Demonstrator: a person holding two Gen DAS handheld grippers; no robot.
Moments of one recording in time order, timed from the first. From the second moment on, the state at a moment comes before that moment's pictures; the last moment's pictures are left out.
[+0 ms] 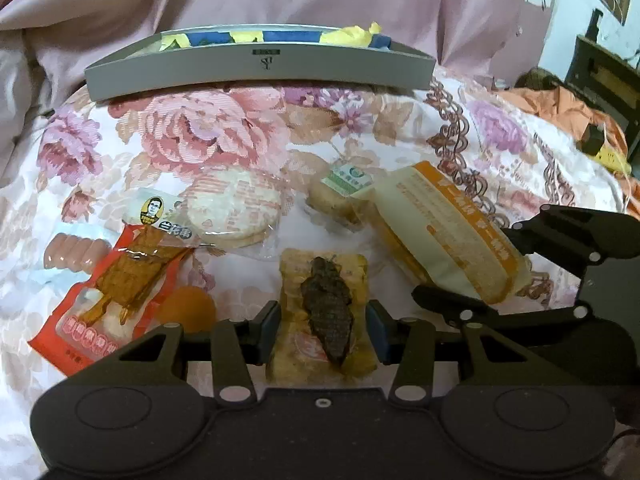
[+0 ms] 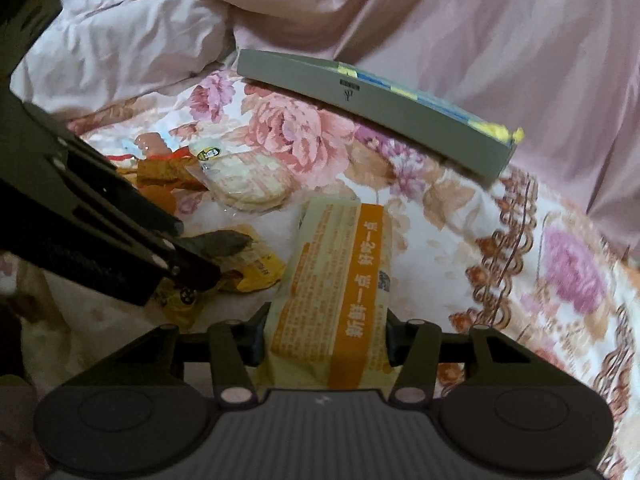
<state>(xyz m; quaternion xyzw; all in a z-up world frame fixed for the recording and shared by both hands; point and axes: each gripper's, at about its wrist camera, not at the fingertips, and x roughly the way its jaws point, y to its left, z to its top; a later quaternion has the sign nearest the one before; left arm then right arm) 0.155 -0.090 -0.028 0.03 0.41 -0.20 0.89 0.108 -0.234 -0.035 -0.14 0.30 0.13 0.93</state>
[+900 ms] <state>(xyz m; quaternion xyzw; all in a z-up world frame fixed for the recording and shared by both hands) 0.151 -0.063 0.018 -0.08 0.34 -0.18 0.92 0.099 -0.235 -0.017 -0.18 0.20 0.10 0.96</state>
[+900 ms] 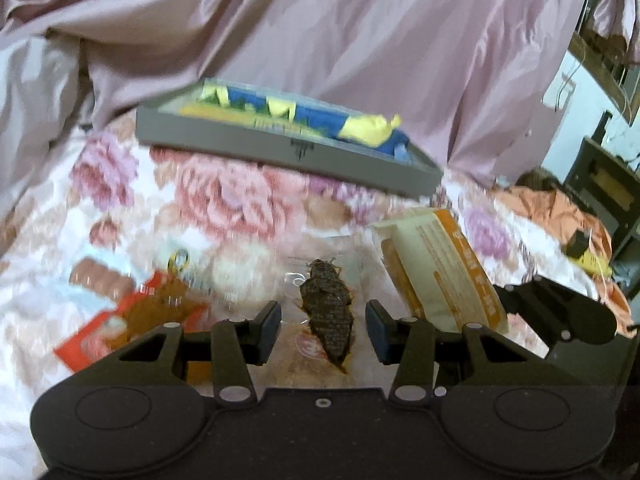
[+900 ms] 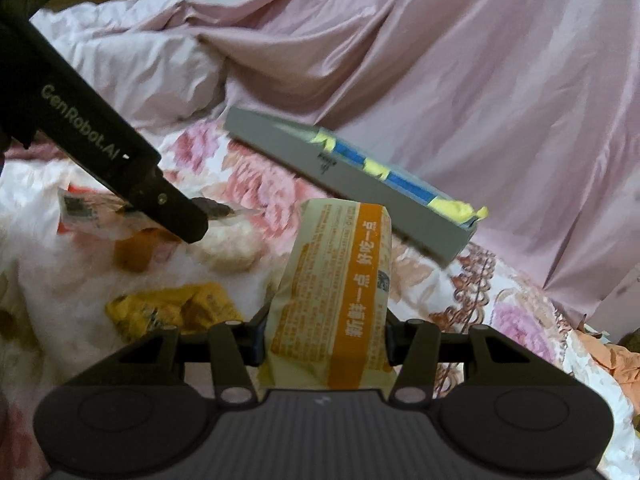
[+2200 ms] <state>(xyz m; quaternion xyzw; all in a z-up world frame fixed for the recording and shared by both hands) 0.368 -0.105 0.050 -0.10 0.23 -0.12 0.96 0.334 -0.286 0.040 -0.01 0.17 0.06 0.98</state>
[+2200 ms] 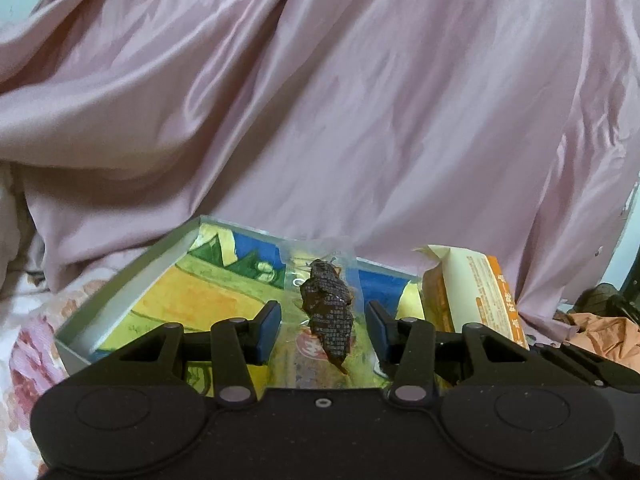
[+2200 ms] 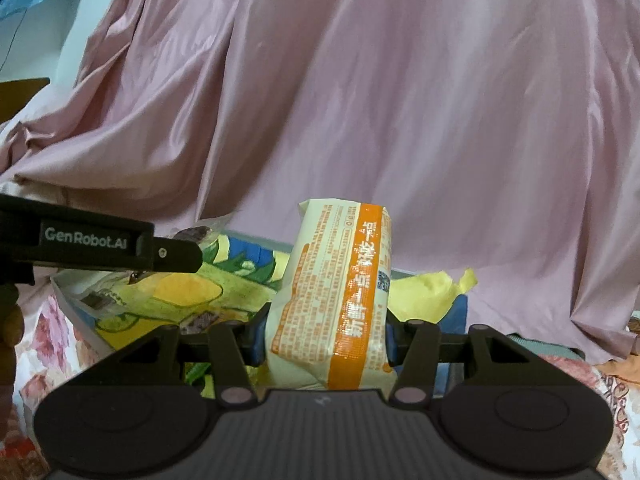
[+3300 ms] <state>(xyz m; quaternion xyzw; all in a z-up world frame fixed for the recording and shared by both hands) 0.357 -0.083 0.040 -0.12 0.24 -0.07 0.96 0.301 -0.285 0.039 0.00 0.15 0.06 0.99</state>
